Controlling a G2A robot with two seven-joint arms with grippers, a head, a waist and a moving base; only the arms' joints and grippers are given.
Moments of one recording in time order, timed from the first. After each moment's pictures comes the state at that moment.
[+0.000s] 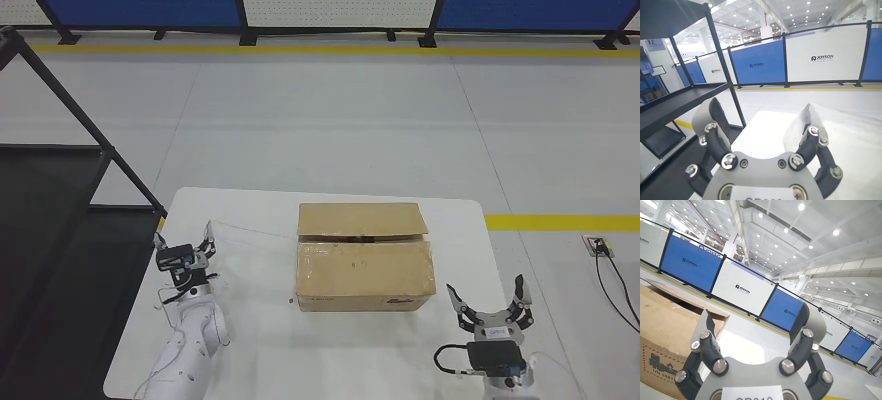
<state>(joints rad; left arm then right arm) 0.83 -1.37 -1.34 -0.77 1.25 0.43 0.77 -1.51 -1.30 1.55 -1.68 -1.76 0.20 -0.73</state>
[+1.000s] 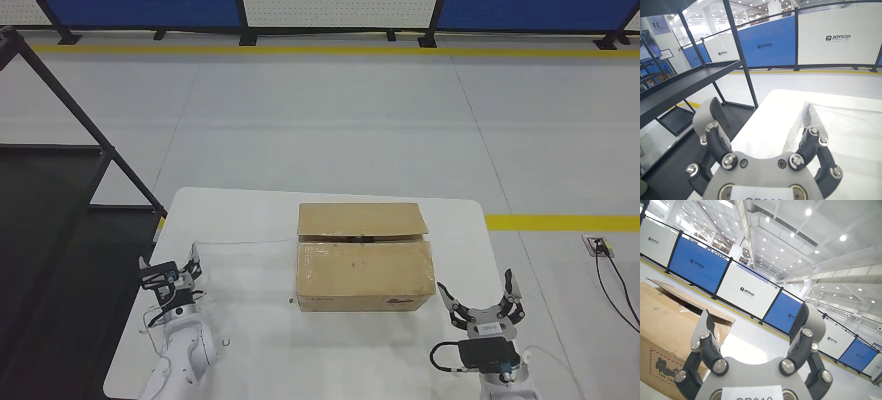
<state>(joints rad) 1.01 -1.35 -1.44 -0.97 1.30 0.46 0.57 -1.50 -1.30 1.53 -1.70 -1.81 0.17 -0.72</state>
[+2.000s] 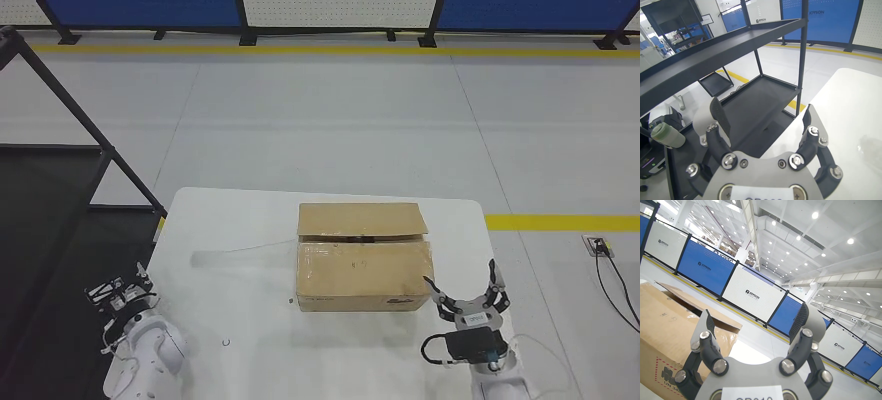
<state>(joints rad) 0.93 -1.33 -1.63 -0.78 1.19 0.56 0.52 -1.44 -1.30 1.49 -1.67 -1.83 0.14 -0.70</state>
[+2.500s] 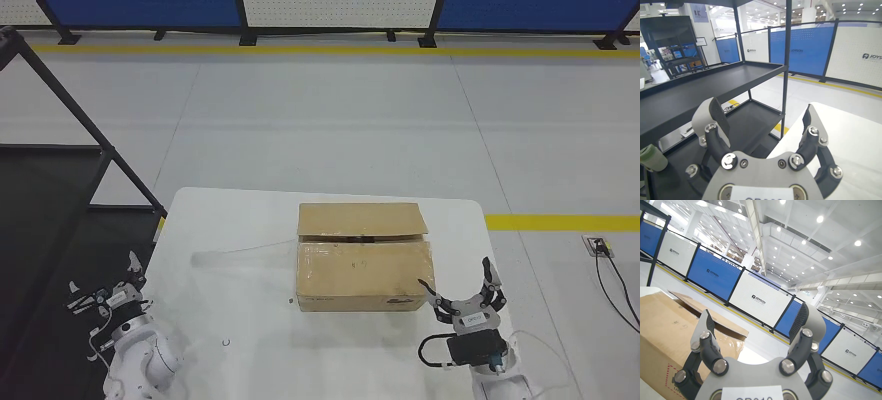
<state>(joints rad) 1.16 -1.32 -1.67 -1.20 1.19 0.40 0.56 -1.44 -1.29 1.50 -1.69 -1.80 0.02 -0.75</state>
